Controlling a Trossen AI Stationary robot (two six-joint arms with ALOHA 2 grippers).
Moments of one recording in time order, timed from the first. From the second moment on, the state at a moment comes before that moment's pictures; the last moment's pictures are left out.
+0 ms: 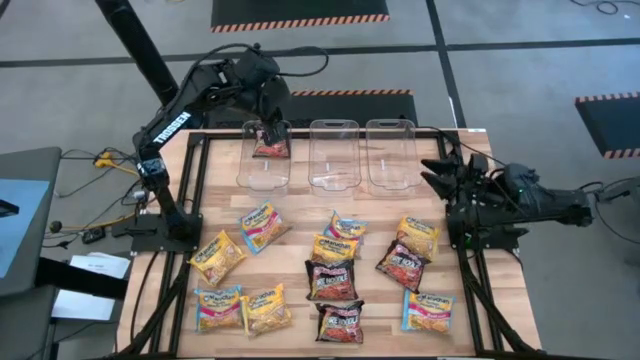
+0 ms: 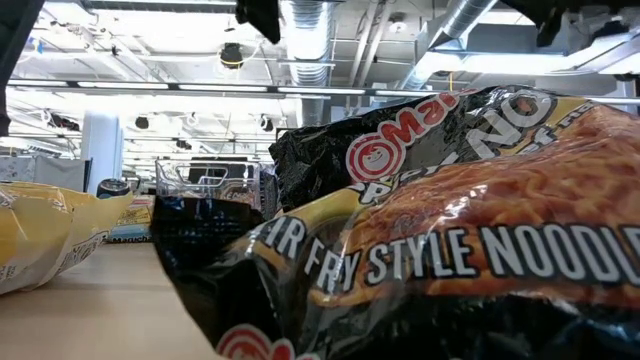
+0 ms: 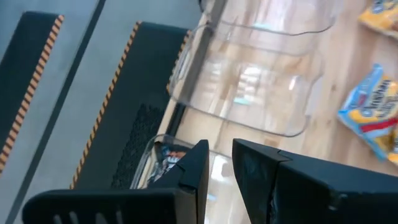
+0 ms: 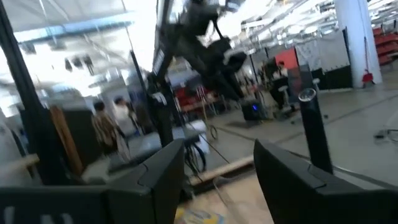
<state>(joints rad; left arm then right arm) 0.50 1.76 2.30 -1.37 -0.13 0.24 0.00 0.28 0.47 0.09 0.29 0.21</state>
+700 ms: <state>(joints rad) 0.37 1.69 2.30 -1.57 -0.12 0.03 0.00 0.82 0.85 -0.34 0.13 0.31</state>
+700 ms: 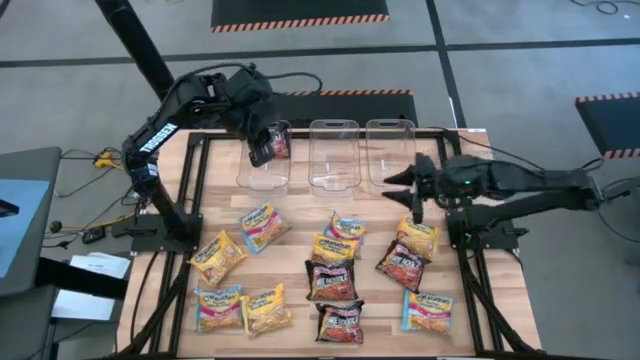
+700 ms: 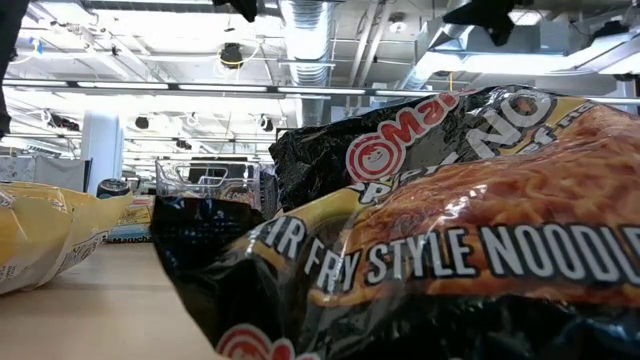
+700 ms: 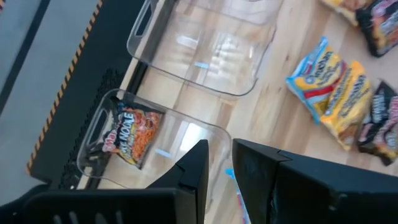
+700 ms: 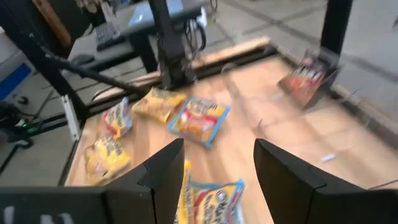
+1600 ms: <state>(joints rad) 0.04 1.57 2.08 -1.56 -0.44 -0.27 0.05 1.30 0.85 -0.13 -0.03 0.37</state>
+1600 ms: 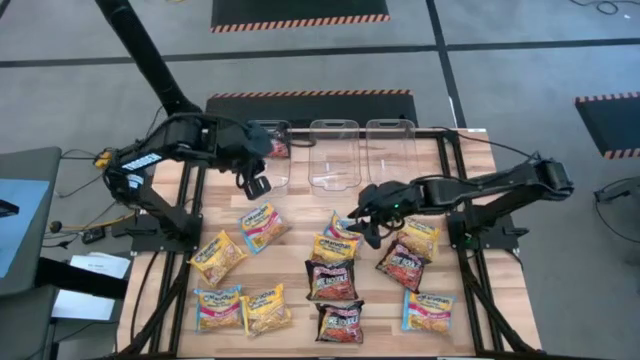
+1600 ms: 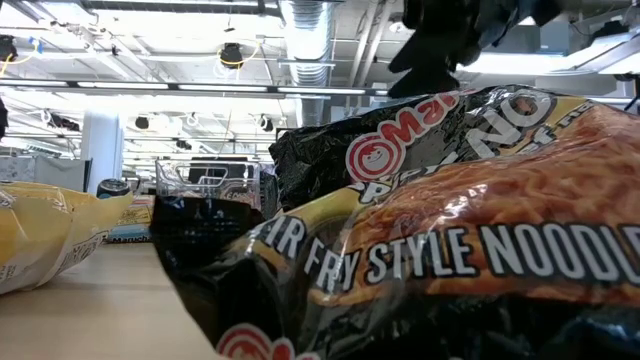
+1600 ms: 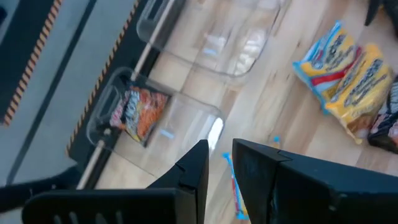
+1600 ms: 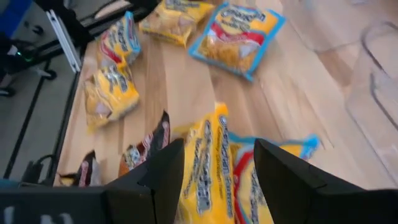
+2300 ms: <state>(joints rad) -0.02 1.19 1.31 -1.13 -0.42 -0.49 0.12 1.54 0.85 -0.01 -0.03 0.38</state>
